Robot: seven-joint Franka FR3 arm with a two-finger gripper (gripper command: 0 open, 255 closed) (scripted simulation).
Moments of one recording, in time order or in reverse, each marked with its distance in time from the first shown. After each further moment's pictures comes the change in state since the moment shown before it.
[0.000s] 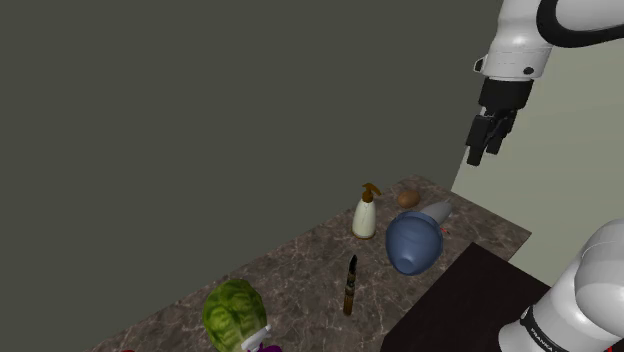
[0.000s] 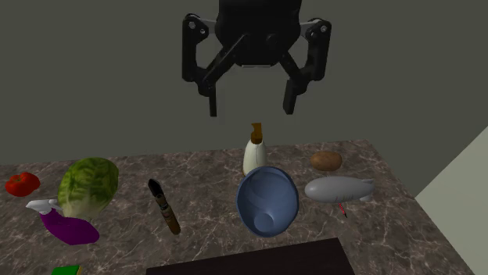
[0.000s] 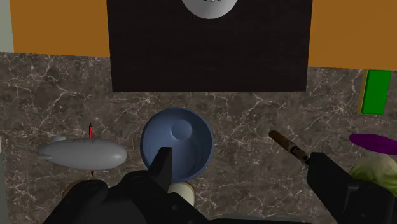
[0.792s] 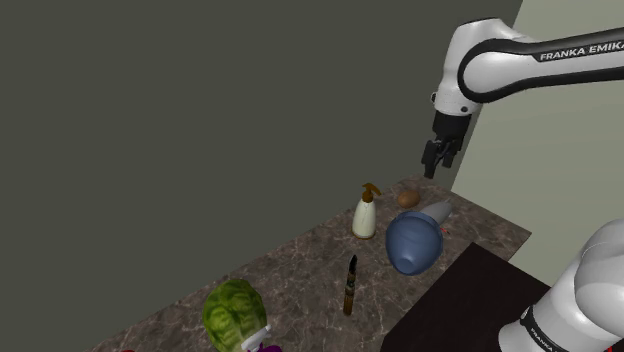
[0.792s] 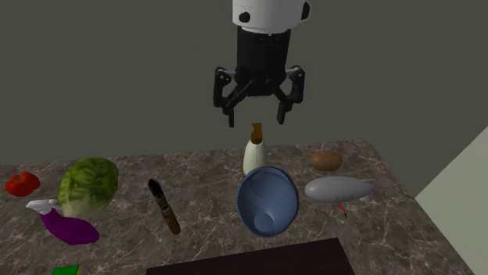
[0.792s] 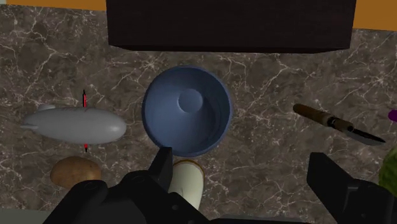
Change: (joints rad) arm -0.004 0.253 -0.048 -0.080 -0.036 0.362 -0.071
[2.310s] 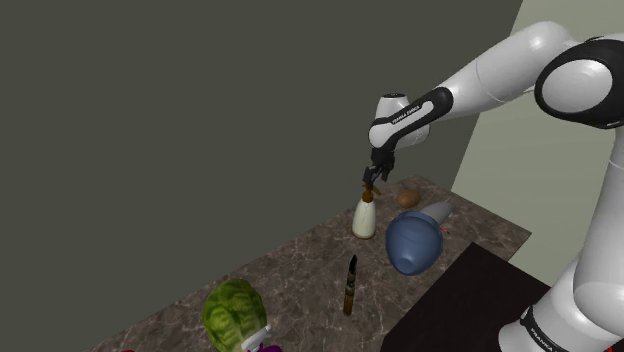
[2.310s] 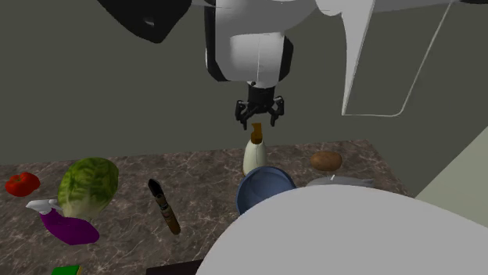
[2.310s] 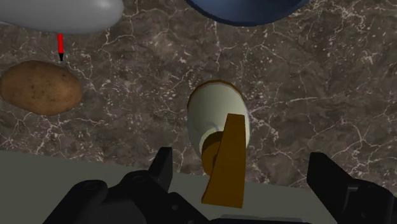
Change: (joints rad) arm -0.013 0.854 -0.058 0.370 0.088 0.555 -0.188
